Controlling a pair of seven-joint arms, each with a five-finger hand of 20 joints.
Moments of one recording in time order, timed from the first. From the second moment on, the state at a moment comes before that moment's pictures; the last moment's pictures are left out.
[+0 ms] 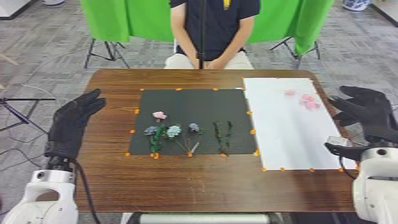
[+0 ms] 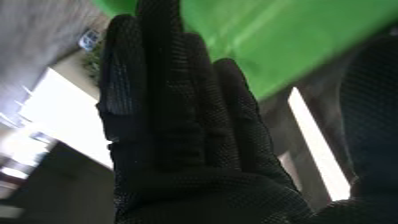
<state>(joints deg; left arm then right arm) 120.0 -67.9 -101.4 -118.1 61.2 0.8 14.0 -111.8 -69.2 106.8 -121.3 -117.8 4.6 13.2</state>
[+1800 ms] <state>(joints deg) 120.1 -68.4 -101.5 -118.3 61.0 2.1 14.1 -68.7 -65.9 84.4 -72.7 -159.9 -19.0 17.4</state>
